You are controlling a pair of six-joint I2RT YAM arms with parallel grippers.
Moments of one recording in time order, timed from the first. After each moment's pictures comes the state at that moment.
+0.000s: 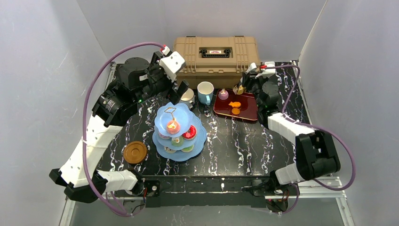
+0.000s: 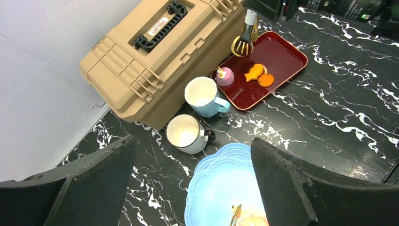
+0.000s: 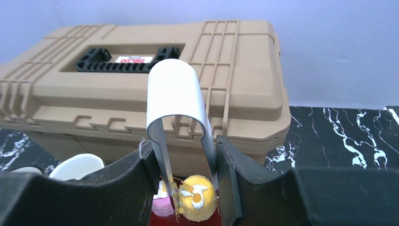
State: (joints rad) left arm -0.66 1.22 1.72 -0.81 0.07 0.32; right arm 0.32 1.45 0.76 0.79 0.12 0.11
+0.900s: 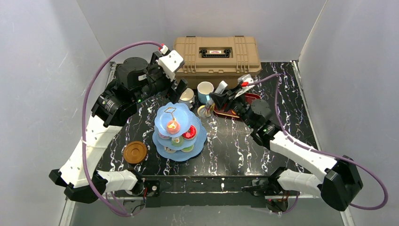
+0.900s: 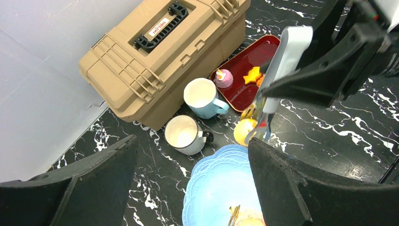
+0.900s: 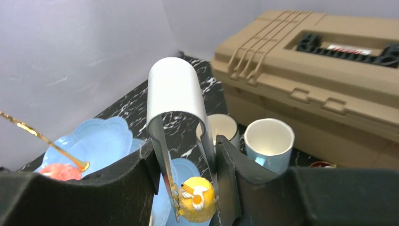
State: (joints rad) left arm -0.65 1.22 1.72 -0.80 0.07 0.30; right arm 0.74 1.08 0.72 0.53 0.02 0.23
